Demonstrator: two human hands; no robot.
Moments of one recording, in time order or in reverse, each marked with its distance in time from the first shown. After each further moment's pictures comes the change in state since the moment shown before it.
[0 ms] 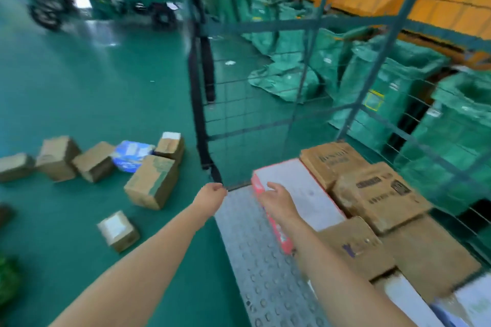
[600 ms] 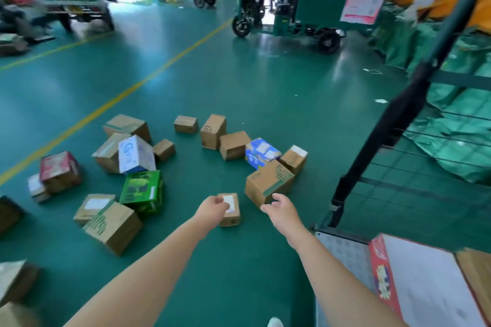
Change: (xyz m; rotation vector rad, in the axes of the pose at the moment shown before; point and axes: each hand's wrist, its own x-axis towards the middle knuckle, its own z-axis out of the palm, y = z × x) left_hand -0.078 -0.182 -0.261 -0.319 0.500 -0.285; right_hand -0.060 -0.105 0.298 -0.305 -0.579 -0.185
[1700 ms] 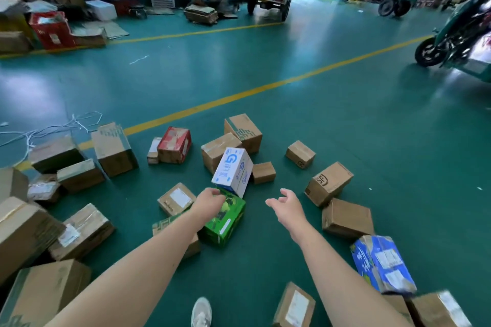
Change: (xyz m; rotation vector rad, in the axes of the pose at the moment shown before) left_hand 0.336 0.027 -0.348 -0.283 0.552 -0.255; right_hand 0.384 -0.324 0.310 -0.325 -0.487 -0.175
